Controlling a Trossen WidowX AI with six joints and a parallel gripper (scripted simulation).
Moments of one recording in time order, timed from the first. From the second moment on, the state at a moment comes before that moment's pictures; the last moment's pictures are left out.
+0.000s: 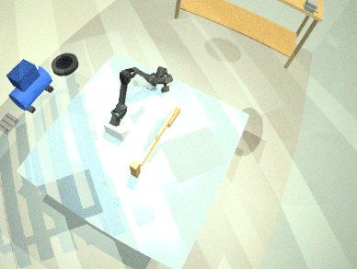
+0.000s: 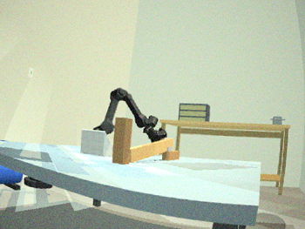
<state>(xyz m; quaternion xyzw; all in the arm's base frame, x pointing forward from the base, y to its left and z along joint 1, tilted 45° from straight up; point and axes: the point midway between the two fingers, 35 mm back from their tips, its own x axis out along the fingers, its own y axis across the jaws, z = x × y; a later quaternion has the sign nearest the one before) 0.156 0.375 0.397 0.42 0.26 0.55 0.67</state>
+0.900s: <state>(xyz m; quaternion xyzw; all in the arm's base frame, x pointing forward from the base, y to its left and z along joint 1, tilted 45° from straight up) 0.438 0.133 0.261 0.02 0.23 0.26 0.94</state>
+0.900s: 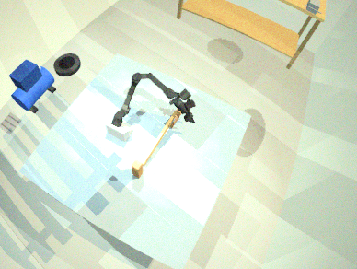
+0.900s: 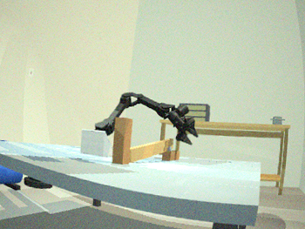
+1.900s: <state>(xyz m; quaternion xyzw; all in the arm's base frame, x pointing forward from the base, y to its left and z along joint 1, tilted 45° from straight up) 0.362 -0.076 0.030 -0.27 0.41 0.49 0.72</state>
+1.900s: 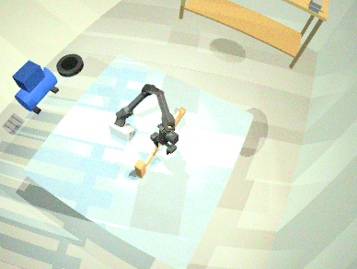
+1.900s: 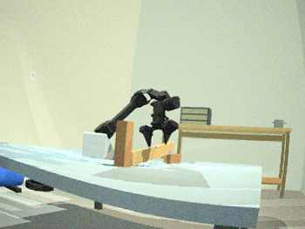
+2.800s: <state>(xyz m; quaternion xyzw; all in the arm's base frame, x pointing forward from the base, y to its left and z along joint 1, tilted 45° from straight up) 0.310 -0.097 -0.012 -0.27 0.29 0.62 0.68</state>
